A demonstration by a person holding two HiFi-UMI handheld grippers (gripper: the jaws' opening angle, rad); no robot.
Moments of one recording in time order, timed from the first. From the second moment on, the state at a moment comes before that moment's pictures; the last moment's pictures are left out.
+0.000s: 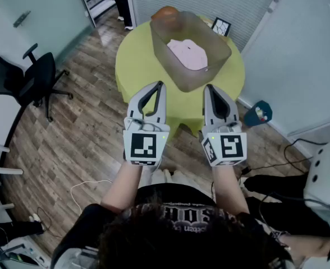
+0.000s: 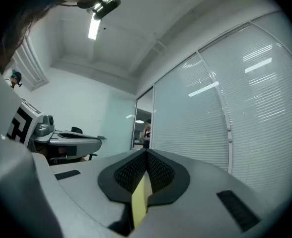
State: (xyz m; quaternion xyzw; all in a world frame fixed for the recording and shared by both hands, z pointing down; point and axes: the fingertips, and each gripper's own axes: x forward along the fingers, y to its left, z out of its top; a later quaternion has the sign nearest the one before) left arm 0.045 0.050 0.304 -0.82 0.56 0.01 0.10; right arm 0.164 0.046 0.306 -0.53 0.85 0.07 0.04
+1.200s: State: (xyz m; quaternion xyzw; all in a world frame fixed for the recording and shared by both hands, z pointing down) left arm 0.038 0.017 0.309 -0.79 0.60 -0.01 0.10; right arm 0.170 -0.006 0.306 -0.48 0.87 0.04 0.08
